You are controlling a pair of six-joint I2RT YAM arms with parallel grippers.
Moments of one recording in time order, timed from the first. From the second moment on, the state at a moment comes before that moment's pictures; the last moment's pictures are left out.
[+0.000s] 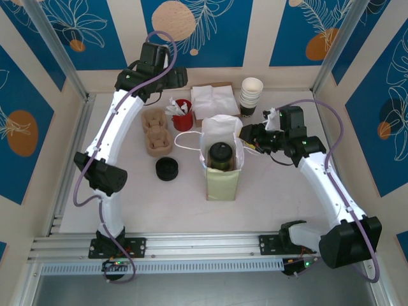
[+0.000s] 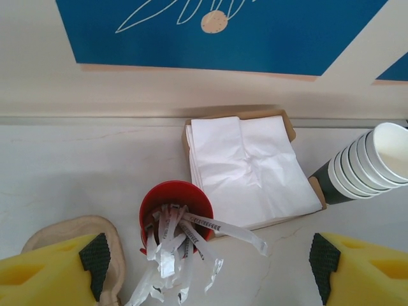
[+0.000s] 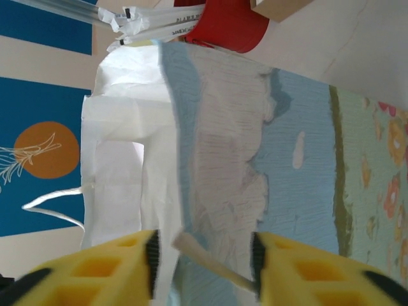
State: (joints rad) left arm -0.43 1.99 2.36 -0.99 -0.12 -0.36; right arm 0.19 1.16 1.08 -0.62 -0.64 0.72
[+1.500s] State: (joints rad) left arm -0.56 2.10 2.24 -0.89 -0.16 -0.15; right arm -0.04 1.04 1.39 -0.81 -0.59 0.45
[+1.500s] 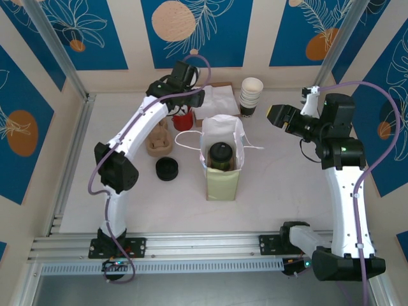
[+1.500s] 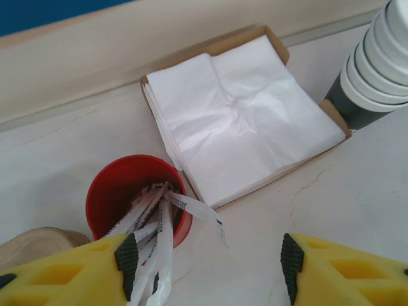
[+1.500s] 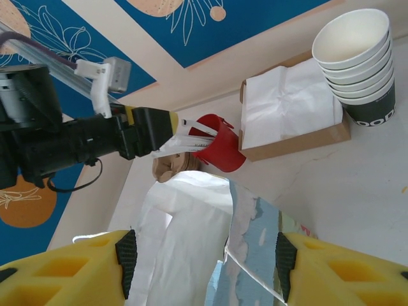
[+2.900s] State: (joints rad) left arm -0.59 2.31 2.39 -0.92 -0.37 -0.16; right arm -0.15 1.02 1.30 -0.80 -0.72 0.42
